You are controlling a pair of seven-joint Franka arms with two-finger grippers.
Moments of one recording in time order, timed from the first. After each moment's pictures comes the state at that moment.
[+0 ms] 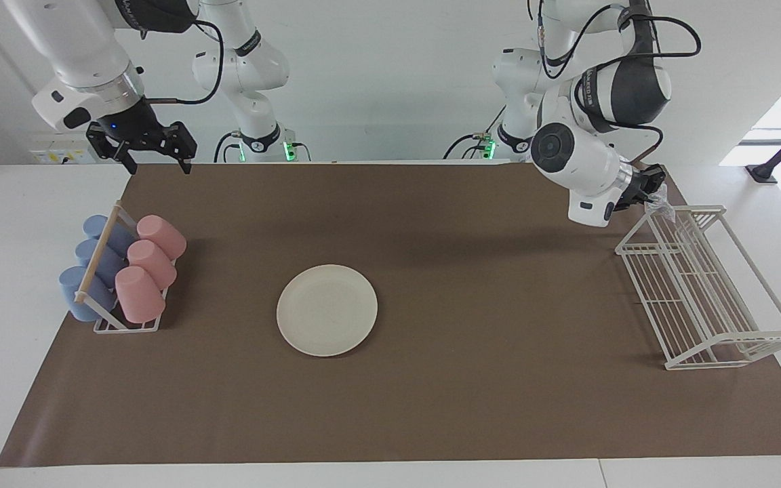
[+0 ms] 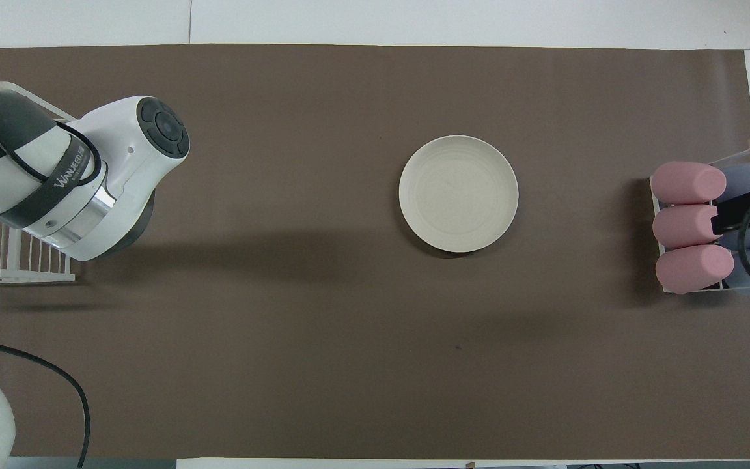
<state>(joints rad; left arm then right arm) -0.32 0.25 0.03 -1.76 1.02 1.51 -0.49 0.04 -0.04 -0.10 -1.59 -0.04 1.46 -0.03</state>
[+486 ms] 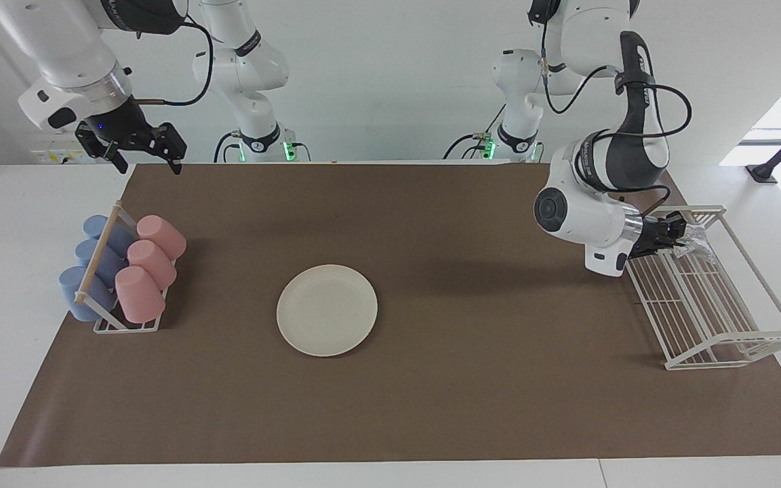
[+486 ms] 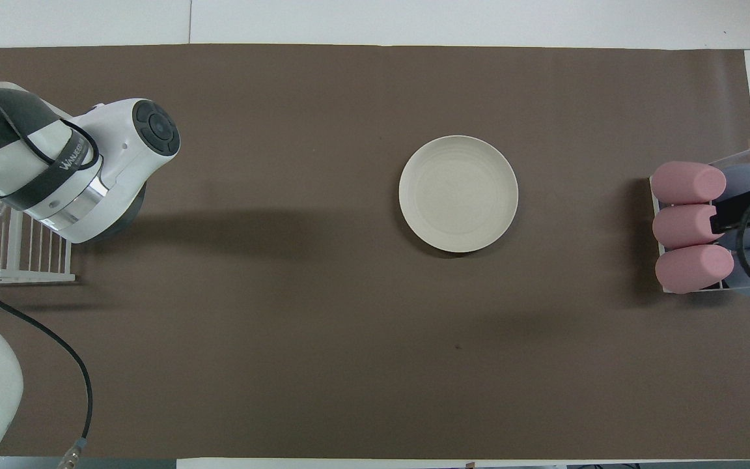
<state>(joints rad) -0.25 0.33 0.03 -1.76 1.06 1.64 -0.65 0.04 -0.04 -0.09 -1.60 -0.04 1.46 -0.03</state>
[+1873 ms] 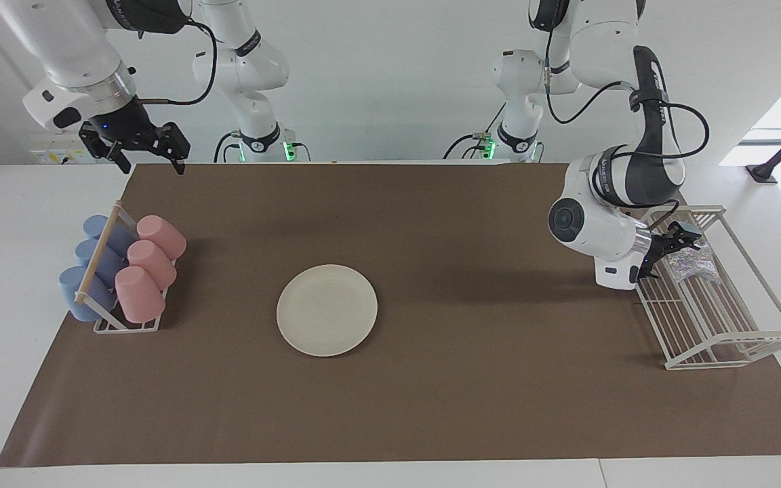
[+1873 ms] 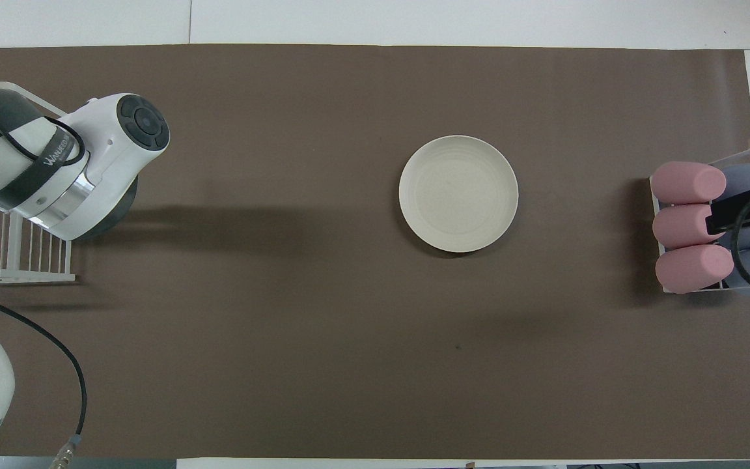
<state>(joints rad) -0.23 0.33 0.03 -1.74 0.96 1.69 -0.69 0.05 -0.04 -0.09 -1.59 -0.04 1.46 -0.03</state>
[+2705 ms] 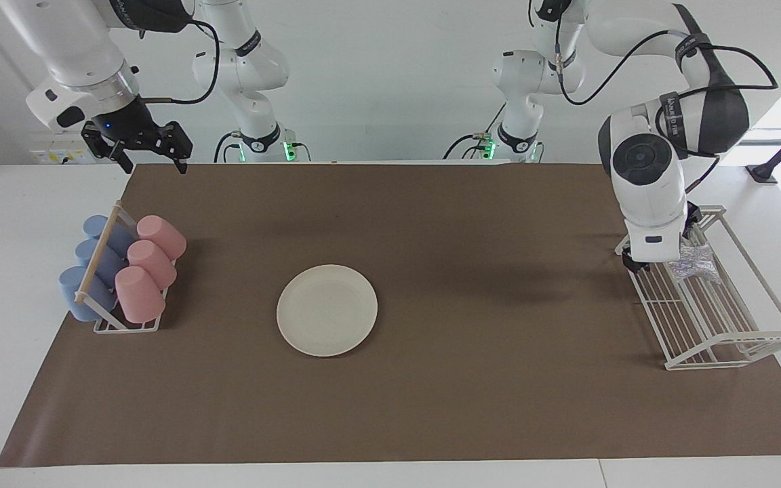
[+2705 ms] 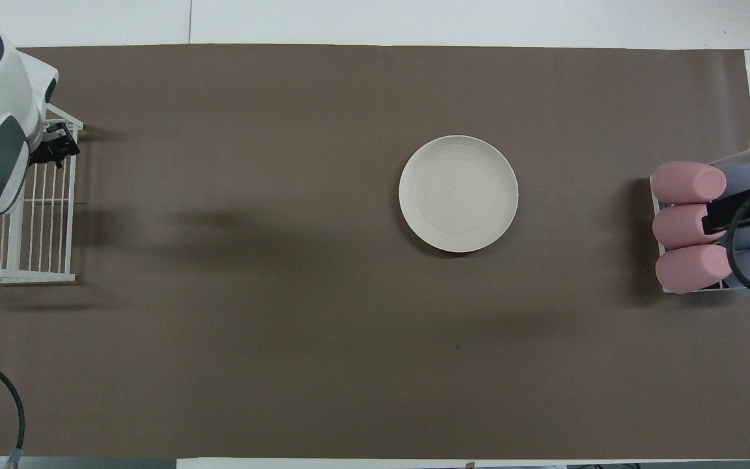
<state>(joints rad) -0.18 0.21 0.04 -1.59 0.47 1.68 -0.66 0.05 -0.05 -0.08 -1.59 -0.04 1.46 -0.03</state>
